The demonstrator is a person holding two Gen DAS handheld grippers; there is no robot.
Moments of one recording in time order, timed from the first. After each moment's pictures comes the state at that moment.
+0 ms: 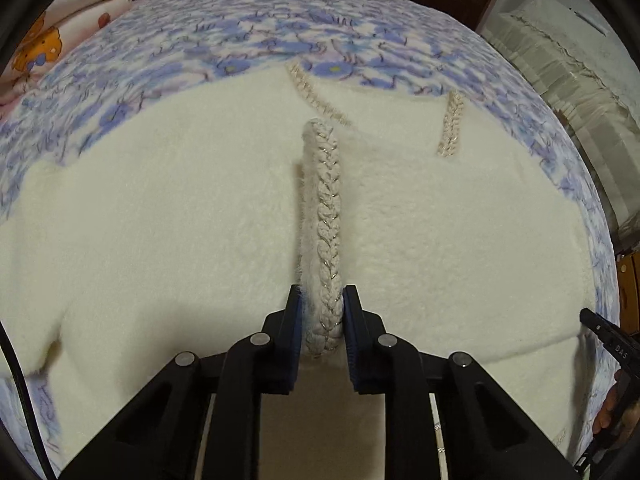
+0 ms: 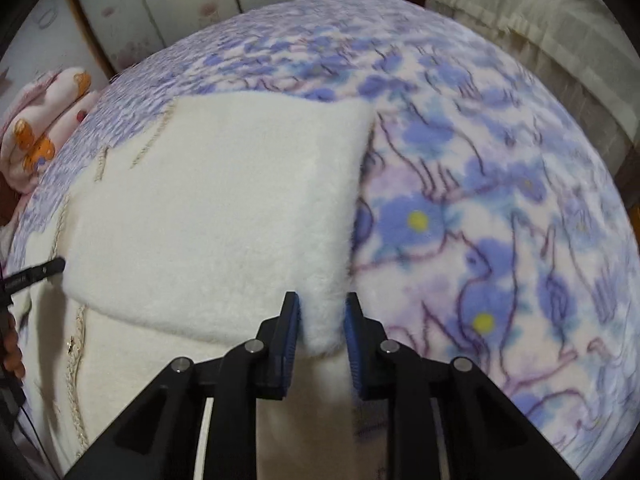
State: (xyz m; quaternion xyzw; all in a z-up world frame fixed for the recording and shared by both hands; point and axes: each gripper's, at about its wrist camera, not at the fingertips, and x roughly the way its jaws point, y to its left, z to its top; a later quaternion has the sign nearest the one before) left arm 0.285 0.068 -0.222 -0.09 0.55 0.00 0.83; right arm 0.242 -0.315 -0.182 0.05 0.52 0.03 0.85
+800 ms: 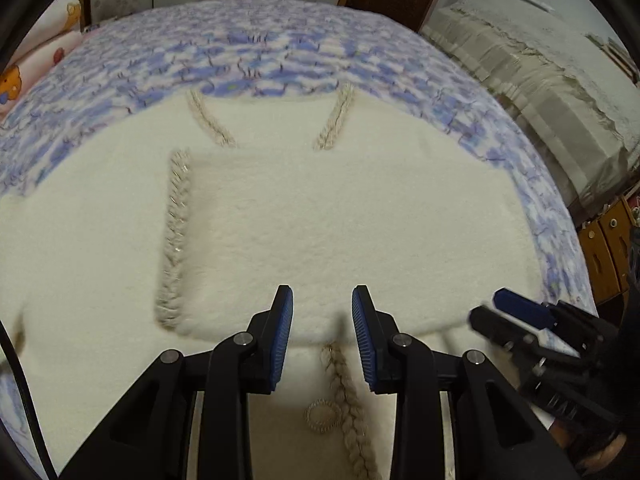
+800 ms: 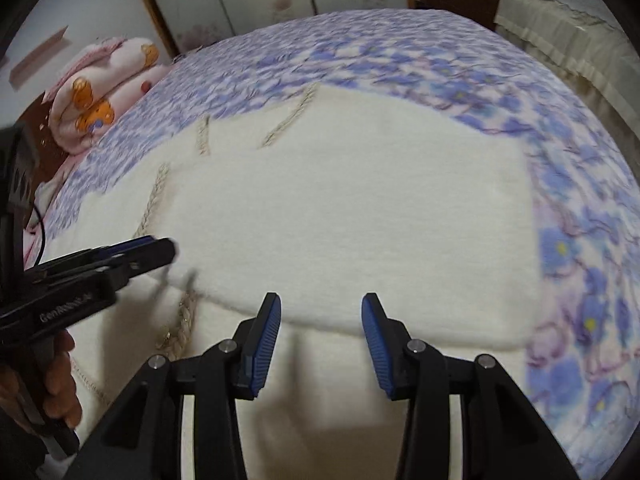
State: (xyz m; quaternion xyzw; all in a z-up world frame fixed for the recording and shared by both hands) left arm 0.261 -0.006 -0.196 -0.07 0.52 -0.08 0.85; right arm 0.238 -0.184 -0.166 0.01 0.49 0.13 0.86
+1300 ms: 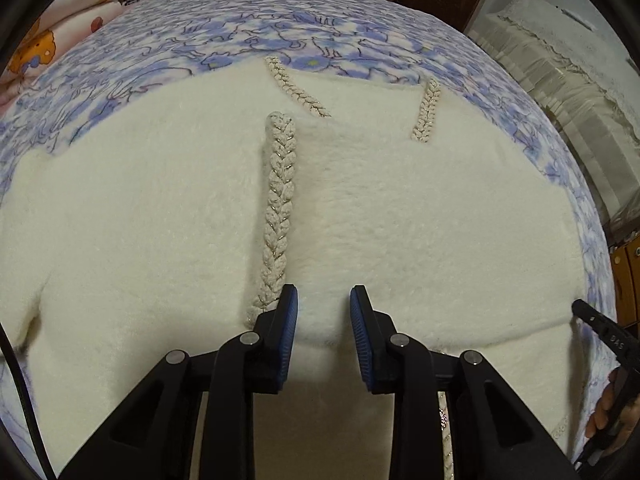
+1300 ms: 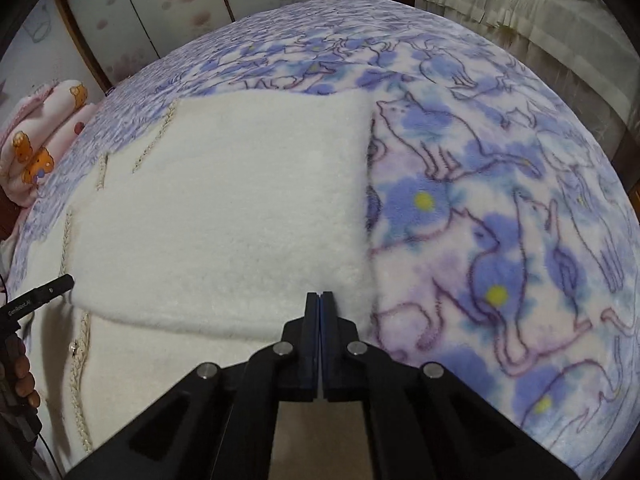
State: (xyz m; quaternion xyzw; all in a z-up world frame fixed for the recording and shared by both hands) left arm 0.266 0.052 -0.220 -0.09 0.53 -0.02 0.84; right arm 0.230 -0.305 -0.180 0.06 0.50 0.02 0.87
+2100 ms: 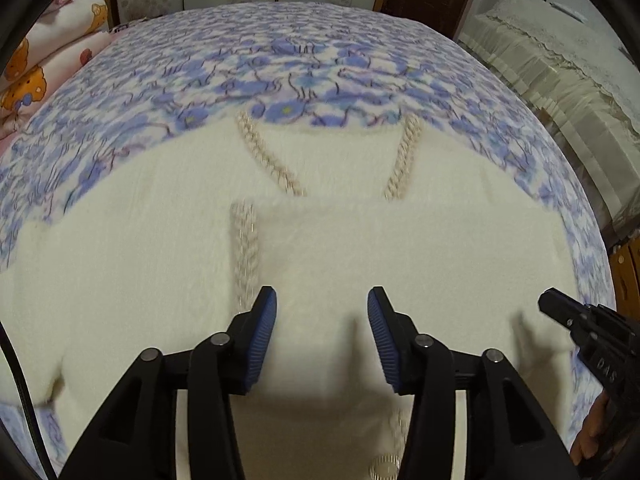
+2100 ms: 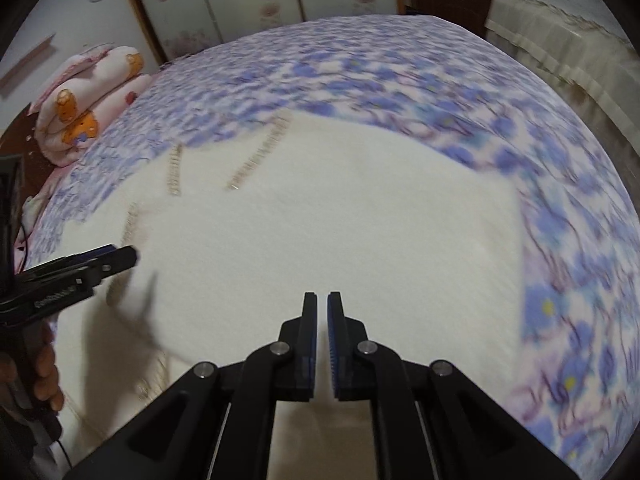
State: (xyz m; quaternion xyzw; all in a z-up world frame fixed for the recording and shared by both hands) left arm 0.313 0.030 -0.184 -0.06 0.51 -0.02 0.86; right arm 0.283 -0.193 -0.145 0.00 0.48 0.11 0.87
